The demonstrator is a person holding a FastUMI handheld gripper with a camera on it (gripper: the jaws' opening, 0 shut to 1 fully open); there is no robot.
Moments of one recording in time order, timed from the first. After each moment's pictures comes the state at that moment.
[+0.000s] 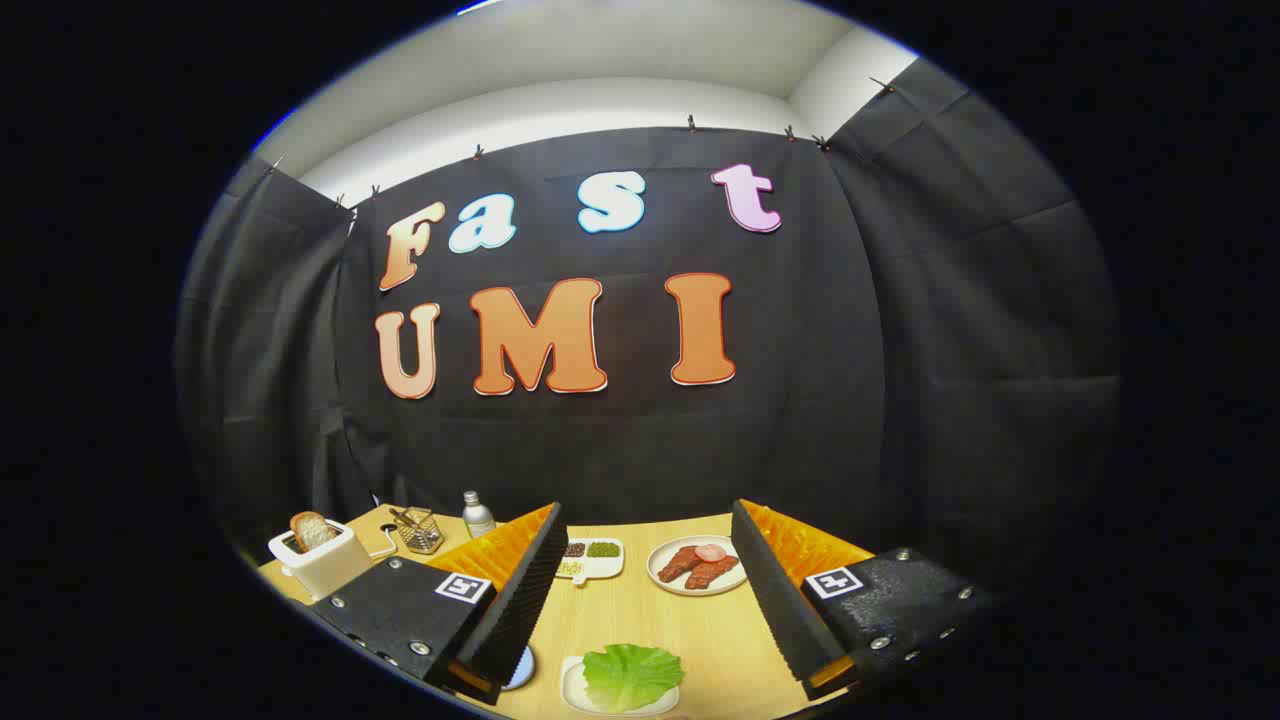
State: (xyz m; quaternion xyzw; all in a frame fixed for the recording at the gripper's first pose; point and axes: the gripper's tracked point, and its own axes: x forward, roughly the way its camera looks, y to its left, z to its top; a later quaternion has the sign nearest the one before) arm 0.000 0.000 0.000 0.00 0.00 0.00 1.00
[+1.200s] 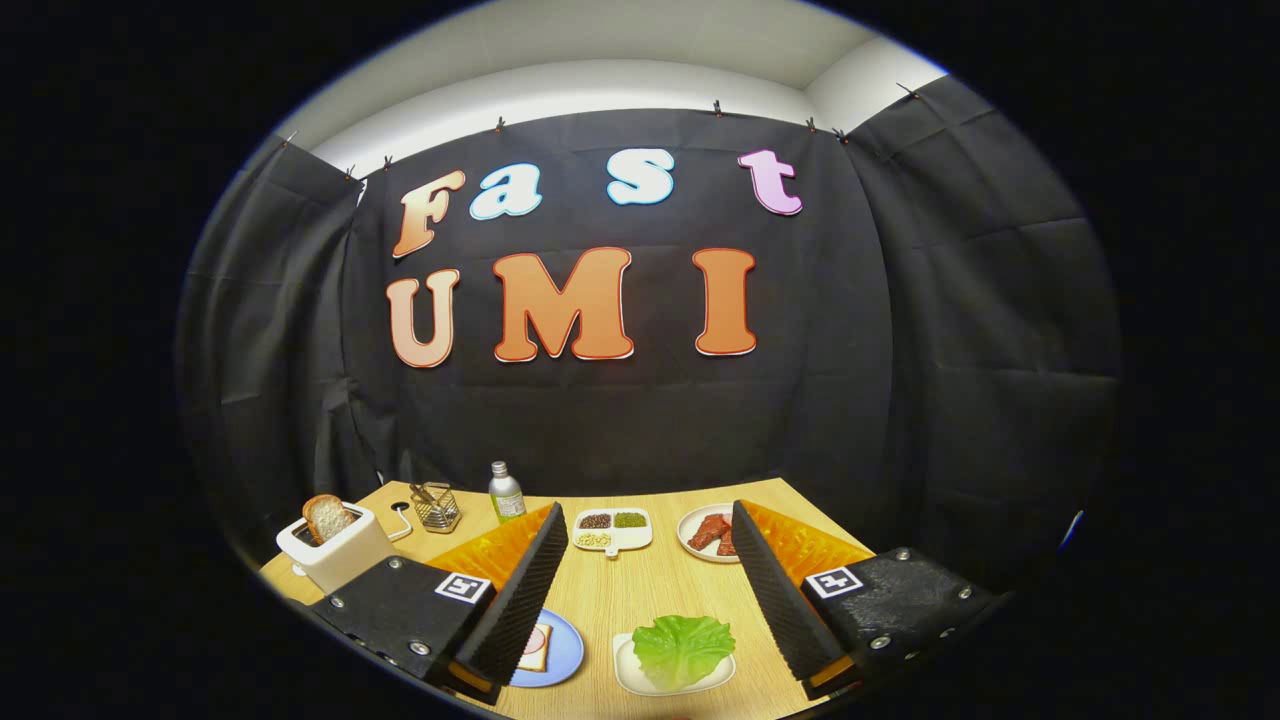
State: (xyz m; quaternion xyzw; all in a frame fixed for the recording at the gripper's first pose) arm -0.018 0.061 -0.023 -0.02 0.04 0.00 1.00
